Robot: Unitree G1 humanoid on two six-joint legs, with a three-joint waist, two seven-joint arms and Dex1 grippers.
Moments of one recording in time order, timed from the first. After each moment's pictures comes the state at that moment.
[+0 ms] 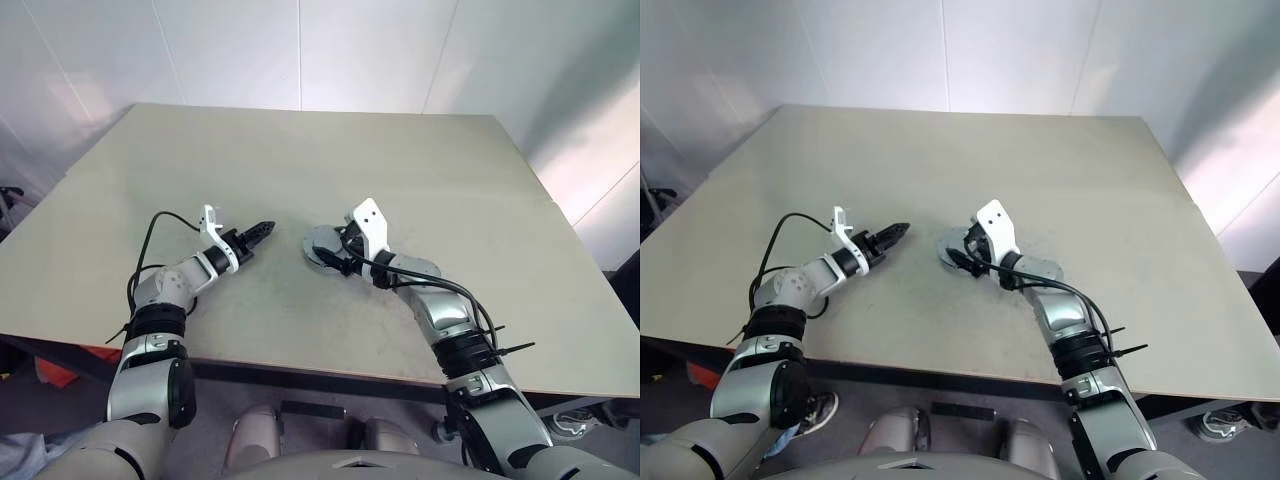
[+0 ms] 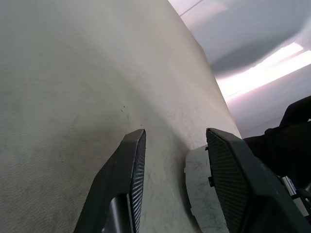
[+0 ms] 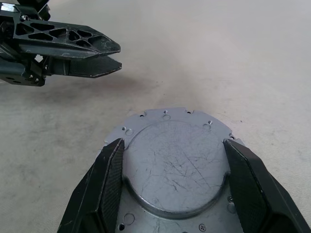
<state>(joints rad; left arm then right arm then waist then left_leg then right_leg) -0.62 0.24 0.36 0.65 -0.64 0.74 -0.67 -0.45 -0.20 0.19 0.24 0.11 0.28 0.60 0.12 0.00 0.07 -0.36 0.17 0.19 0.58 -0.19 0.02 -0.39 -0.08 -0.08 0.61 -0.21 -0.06</state>
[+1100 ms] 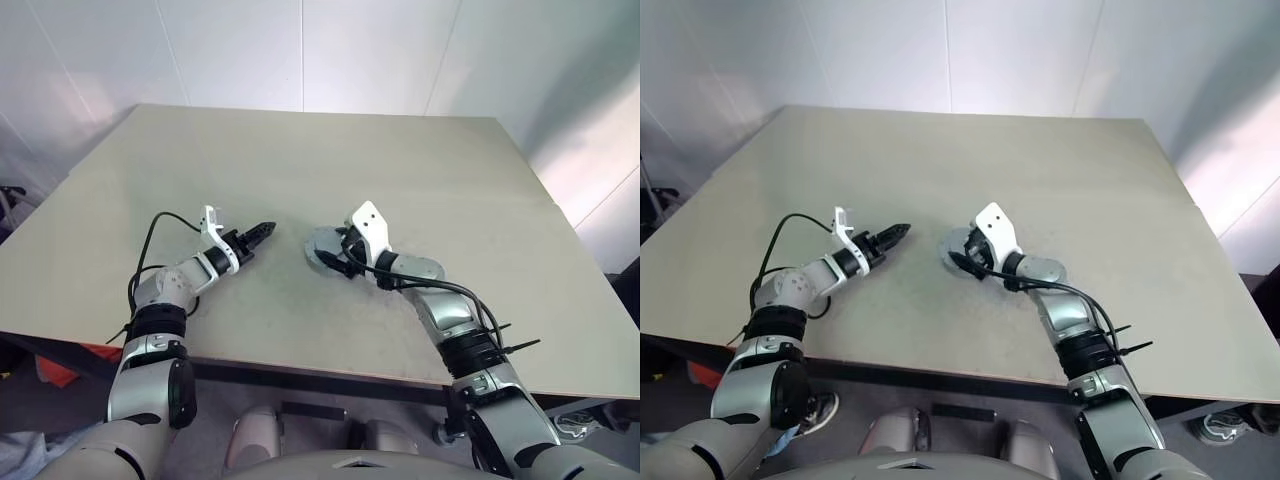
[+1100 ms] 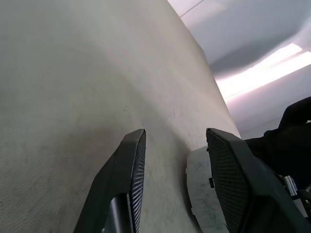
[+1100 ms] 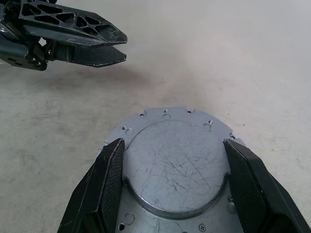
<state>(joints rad) -0.61 0.23 0.36 0.64 -0.64 0.75 -0.67 -0.46 -0.24 0.22 0.25 0.07 0.28 0.63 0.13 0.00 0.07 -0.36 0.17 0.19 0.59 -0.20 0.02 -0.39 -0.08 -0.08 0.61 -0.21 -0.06</state>
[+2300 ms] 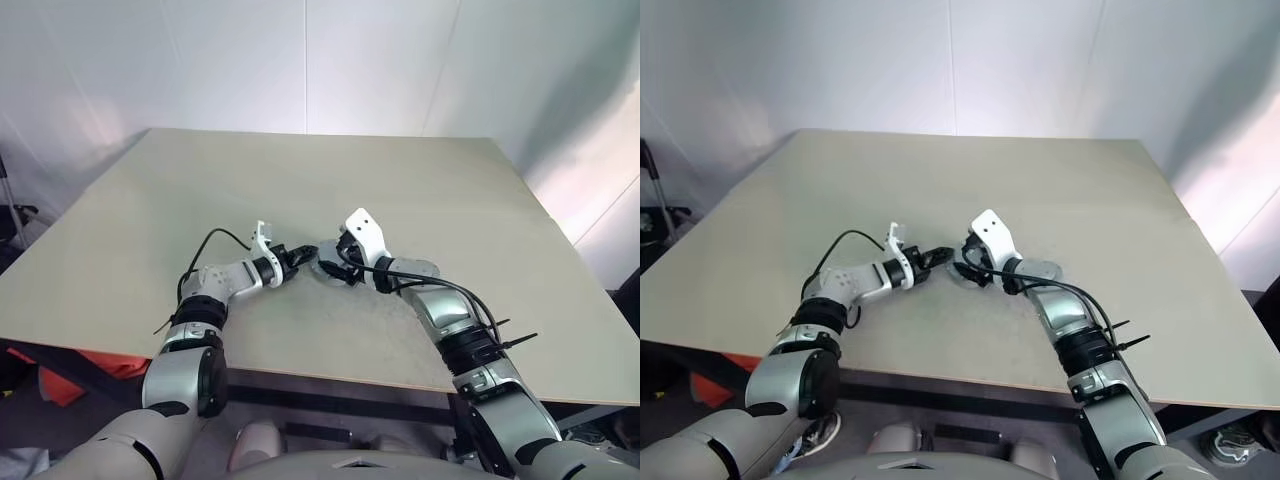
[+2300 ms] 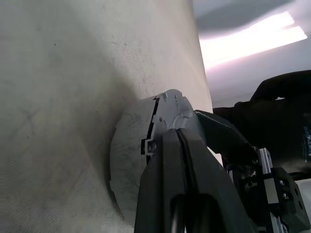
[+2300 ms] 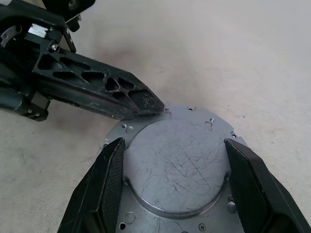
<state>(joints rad) -0.70 0.10 0.32 0.82 -0.68 0.89 -0.52 -0.47 -0.25 0.25 0.26 0.05 0.40 0.60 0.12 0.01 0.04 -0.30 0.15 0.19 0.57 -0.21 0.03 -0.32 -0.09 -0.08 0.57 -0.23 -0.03</state>
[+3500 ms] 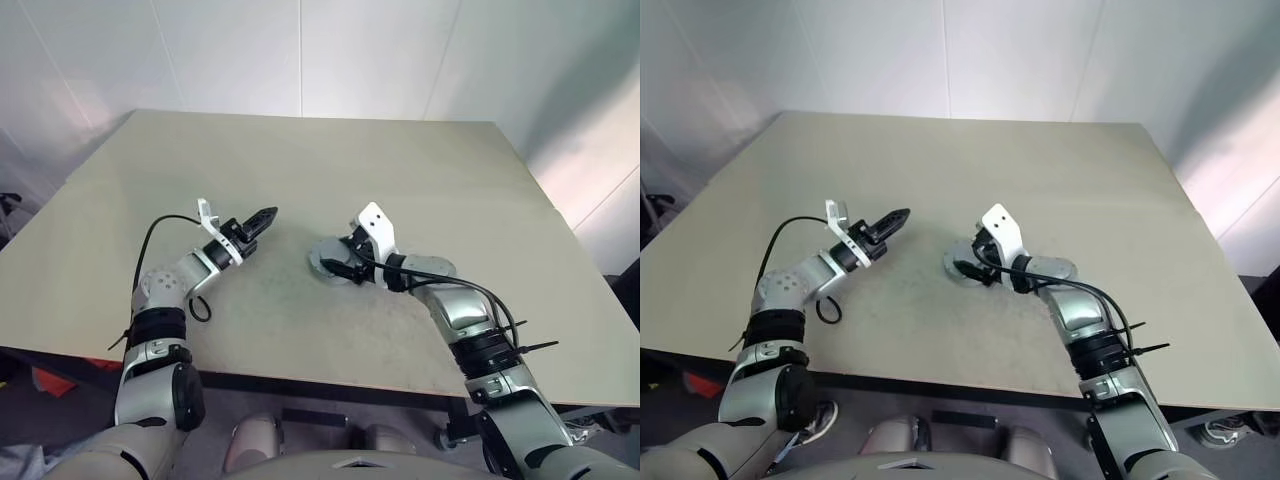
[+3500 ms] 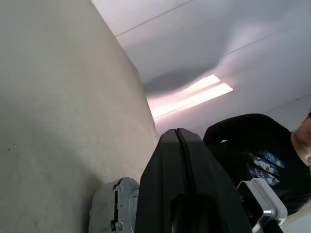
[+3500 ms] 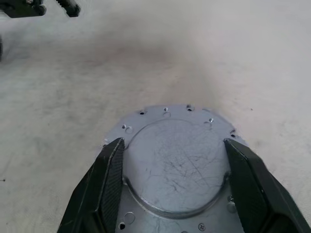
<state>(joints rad) -0.59 0.19 0.47 0.52 -0.87 0.92 -0.66 -0.43 -0.31 0.21 0.14 0.12 0.44 0.72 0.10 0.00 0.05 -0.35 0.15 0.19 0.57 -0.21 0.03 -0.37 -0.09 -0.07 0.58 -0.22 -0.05</state>
